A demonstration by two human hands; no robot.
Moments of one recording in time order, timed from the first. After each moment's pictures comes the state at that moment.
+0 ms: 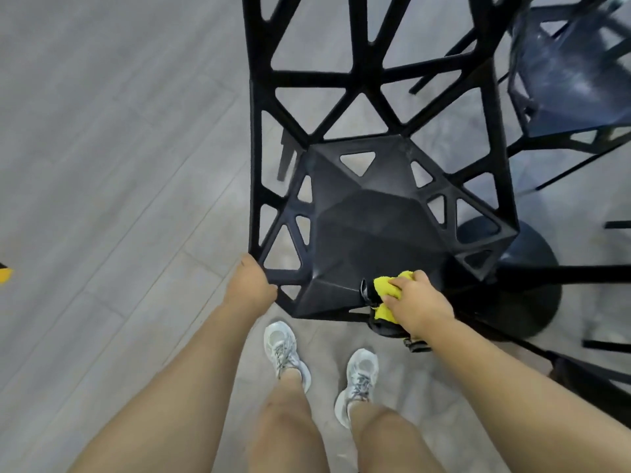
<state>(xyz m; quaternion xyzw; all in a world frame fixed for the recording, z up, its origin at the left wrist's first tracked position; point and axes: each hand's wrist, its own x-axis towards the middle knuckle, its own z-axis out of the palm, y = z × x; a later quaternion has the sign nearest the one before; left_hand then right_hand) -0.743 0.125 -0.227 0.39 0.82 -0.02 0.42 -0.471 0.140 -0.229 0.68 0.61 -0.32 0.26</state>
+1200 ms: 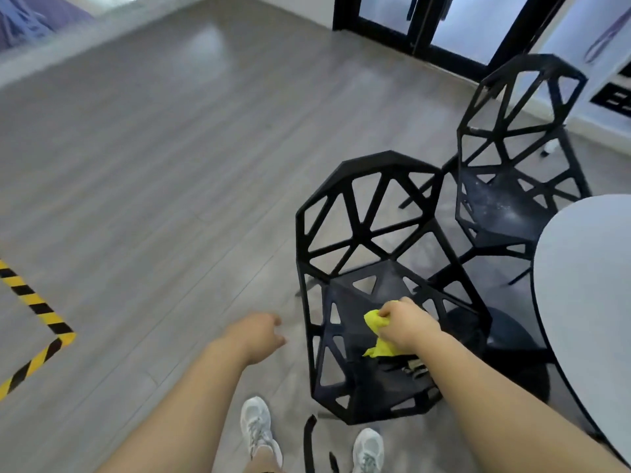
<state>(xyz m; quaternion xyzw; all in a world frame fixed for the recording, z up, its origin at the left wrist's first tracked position) -0.790 0.105 0.011 0.57 0.70 -0.15 0.40 -0.530 0.168 0.004 0.64 0.66 -0.31 0.22</state>
